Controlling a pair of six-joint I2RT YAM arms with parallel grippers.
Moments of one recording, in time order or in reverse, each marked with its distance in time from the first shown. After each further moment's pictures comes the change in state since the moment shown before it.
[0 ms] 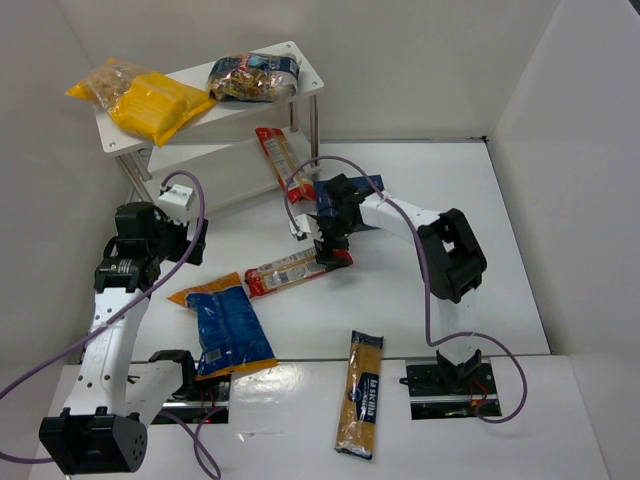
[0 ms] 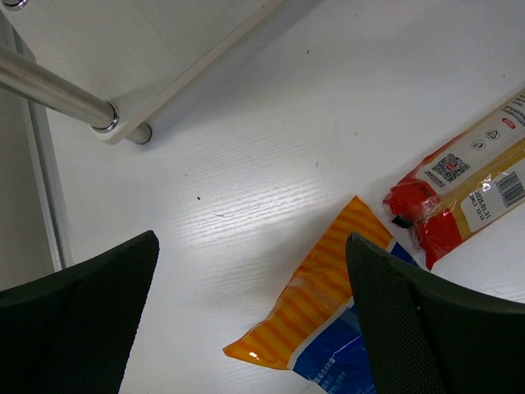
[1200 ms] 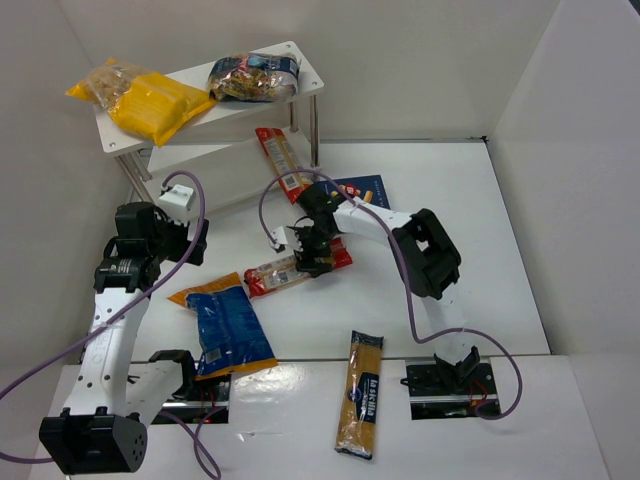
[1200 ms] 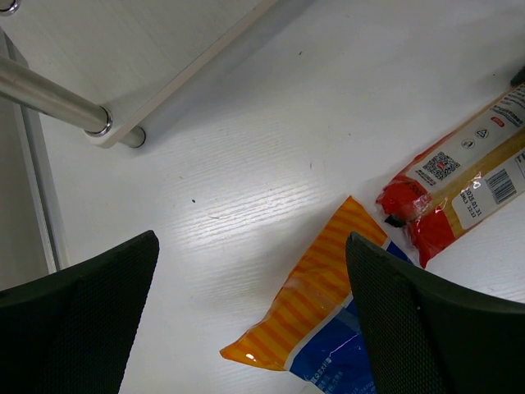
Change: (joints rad) left arm 0.000 0.000 0.000 0.000 0.020 0.003; right arm 0.118 0.143 0.131 -0.008 0.117 0.085
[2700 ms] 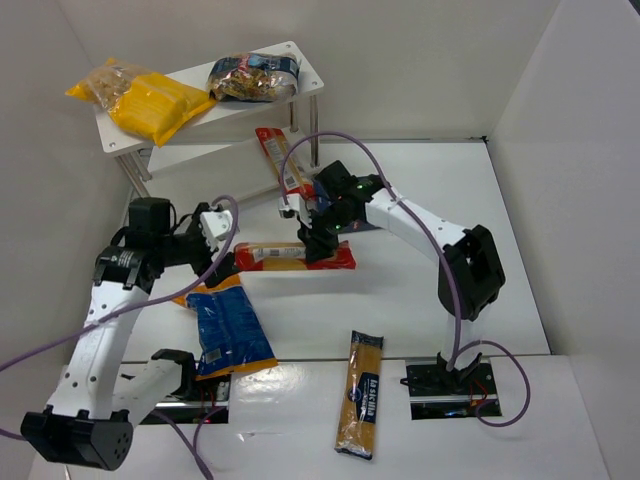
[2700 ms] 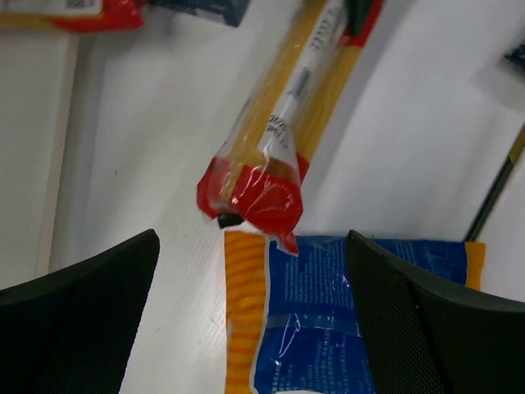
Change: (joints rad) left arm -0.142 0.020 0.134 -0.246 0.502 0.443; right arm -0.032 -0.302 -0.028 -0.107 -0.250 0.367
